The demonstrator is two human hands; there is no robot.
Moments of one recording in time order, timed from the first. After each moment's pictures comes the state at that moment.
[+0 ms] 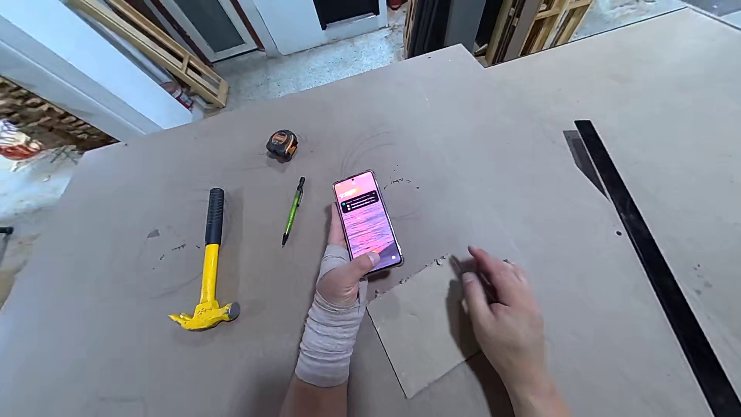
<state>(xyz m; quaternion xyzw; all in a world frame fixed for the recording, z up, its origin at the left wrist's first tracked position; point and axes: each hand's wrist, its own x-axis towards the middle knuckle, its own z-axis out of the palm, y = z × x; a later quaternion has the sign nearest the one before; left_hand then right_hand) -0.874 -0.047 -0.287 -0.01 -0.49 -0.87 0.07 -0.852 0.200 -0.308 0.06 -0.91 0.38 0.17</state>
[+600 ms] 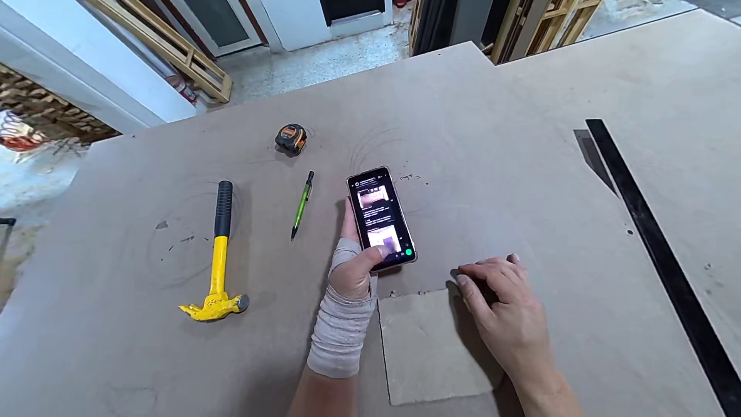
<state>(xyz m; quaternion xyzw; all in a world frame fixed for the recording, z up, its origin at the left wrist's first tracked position) -0.876 -0.046 -0.290 -0.03 -0.47 -0.88 0.07 -0.849 0.198 -0.311 0.10 -0.91 0.38 0.15</state>
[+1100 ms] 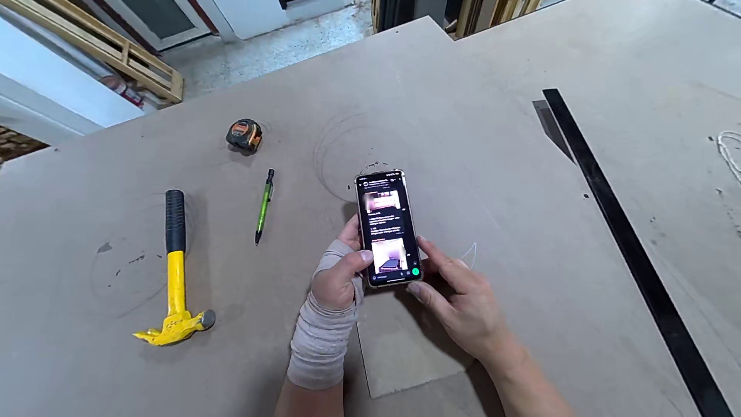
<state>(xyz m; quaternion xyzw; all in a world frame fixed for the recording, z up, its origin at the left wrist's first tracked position) -0.867 -0.033 -0.285 -0.08 -0.49 -0.86 -0.08 -0.837 0.186 -0.307 0.16 -0.84 0.52 0.02</state>
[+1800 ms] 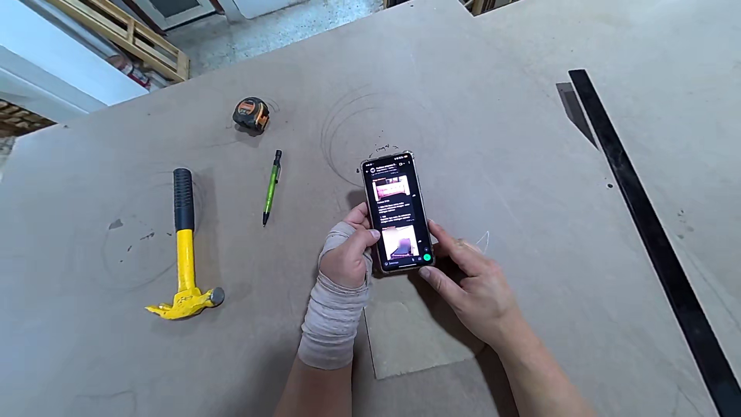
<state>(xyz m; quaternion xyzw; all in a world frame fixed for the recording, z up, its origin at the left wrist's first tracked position) -0.866 -0.023 -0.280 0.00 -0.52 -0.85 -0.02 -0.840 0.188 -0.303 0.14 -0.85 0.51 -0.01</state>
